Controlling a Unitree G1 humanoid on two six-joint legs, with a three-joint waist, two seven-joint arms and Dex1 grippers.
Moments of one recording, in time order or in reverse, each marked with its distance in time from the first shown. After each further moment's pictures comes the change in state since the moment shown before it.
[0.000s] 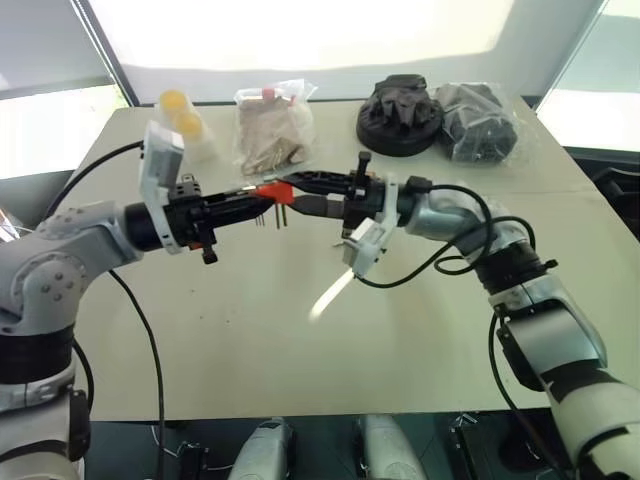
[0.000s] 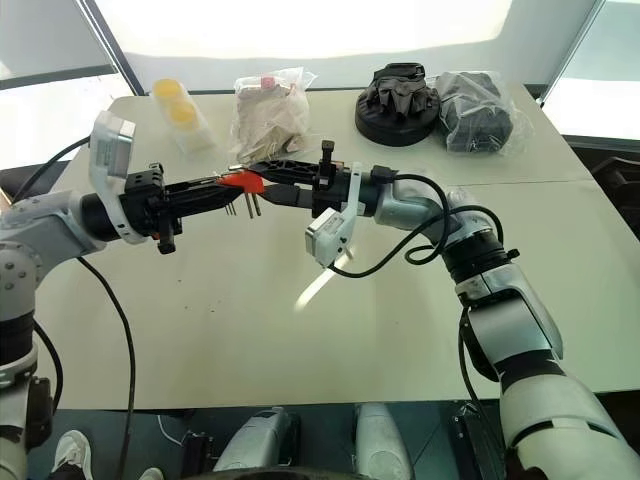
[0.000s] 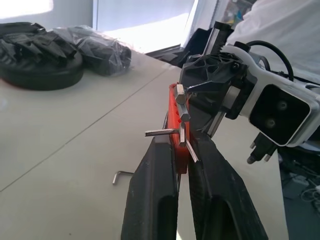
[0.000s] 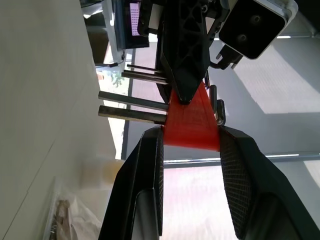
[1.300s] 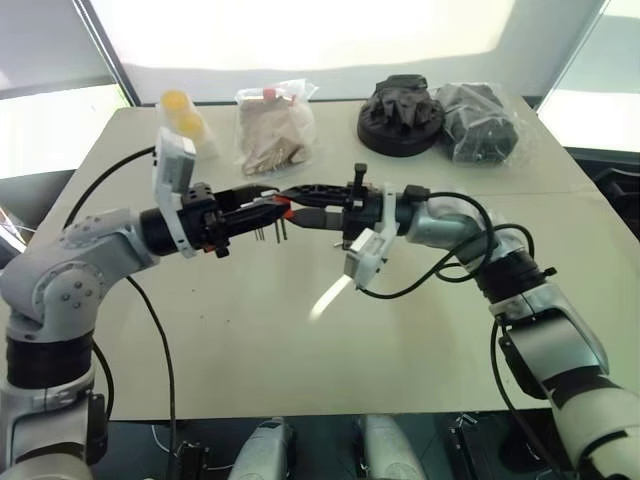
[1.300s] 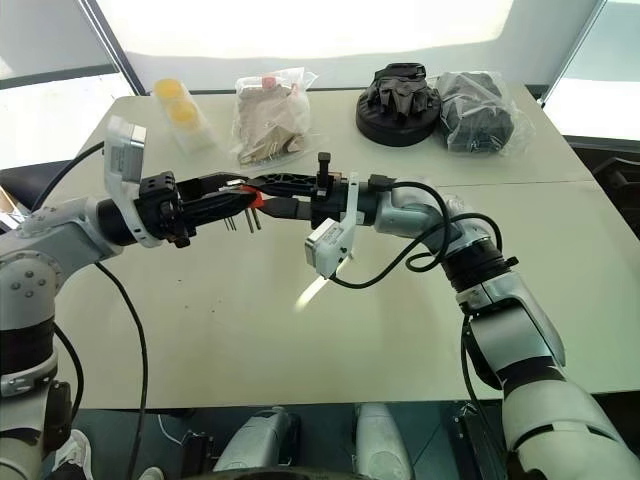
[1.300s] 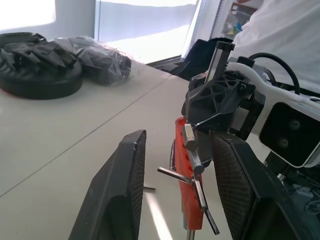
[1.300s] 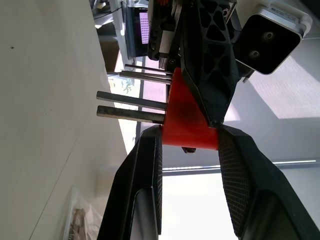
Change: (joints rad) left arm 0.016 -0.073 -0.003 -0.043 0.022 -0.021 0.042; right arm 0.034 -0.008 0.025 -0.066 0.070 0.027 0.091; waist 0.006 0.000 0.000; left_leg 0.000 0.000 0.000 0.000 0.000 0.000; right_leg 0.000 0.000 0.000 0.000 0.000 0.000
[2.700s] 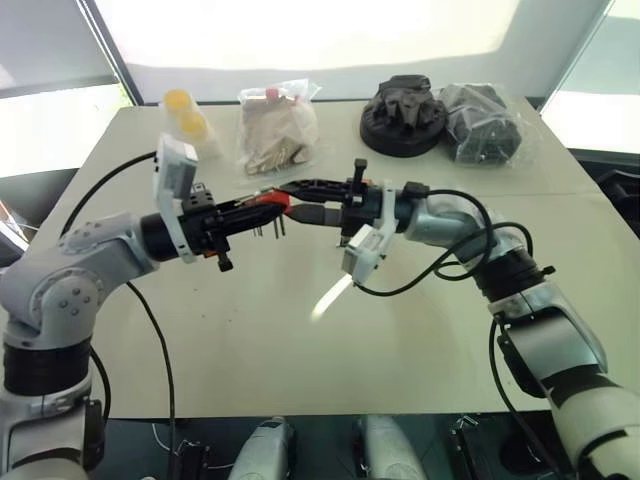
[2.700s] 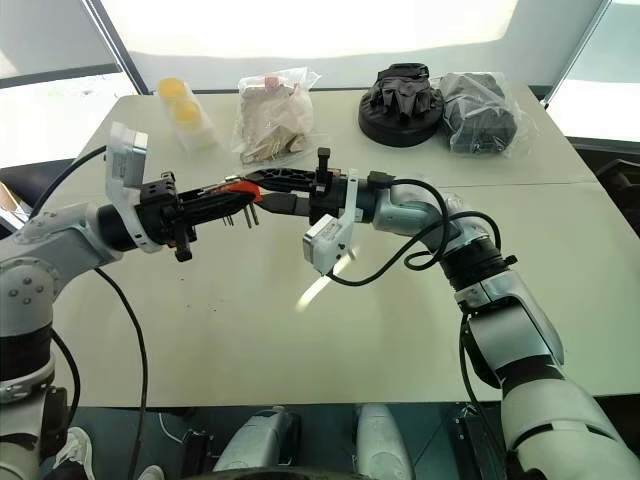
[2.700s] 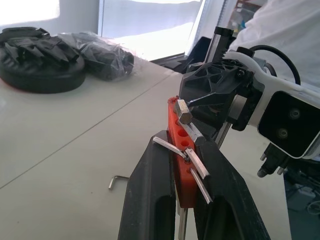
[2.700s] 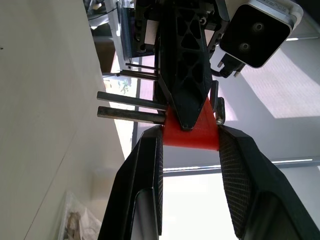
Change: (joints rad) left arm 0.033 0.009 0.003 -0.030 -0.021 0.003 0.036; right arm -0.008 0.004 0.002 0.004 0.008 0.013 -0.010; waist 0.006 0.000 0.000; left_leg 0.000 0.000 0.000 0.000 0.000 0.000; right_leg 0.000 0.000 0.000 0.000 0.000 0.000
